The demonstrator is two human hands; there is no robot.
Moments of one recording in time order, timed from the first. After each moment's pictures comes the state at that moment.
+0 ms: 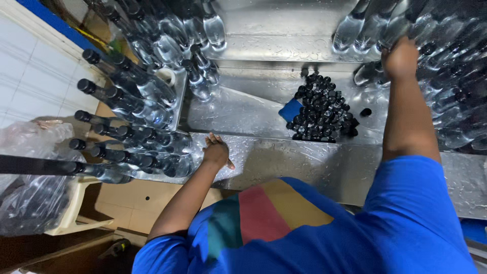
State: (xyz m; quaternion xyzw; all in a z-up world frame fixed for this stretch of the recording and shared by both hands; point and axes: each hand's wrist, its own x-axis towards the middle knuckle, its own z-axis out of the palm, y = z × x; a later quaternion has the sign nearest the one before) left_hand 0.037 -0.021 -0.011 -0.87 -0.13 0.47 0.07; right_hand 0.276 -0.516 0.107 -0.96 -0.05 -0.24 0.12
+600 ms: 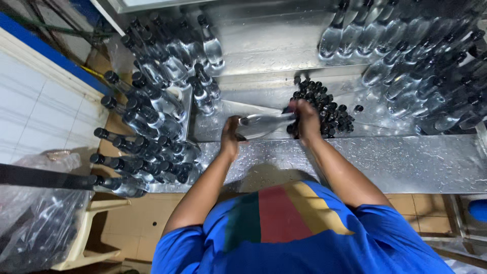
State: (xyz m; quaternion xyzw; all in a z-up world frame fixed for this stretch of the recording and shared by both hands) left_hand 0.041 -0.053 0.066 -0.59 -0.15 0.01 -0.79; right_hand 0.080 -0.275 0.072 -0.60 0.15 -0.05 0.79
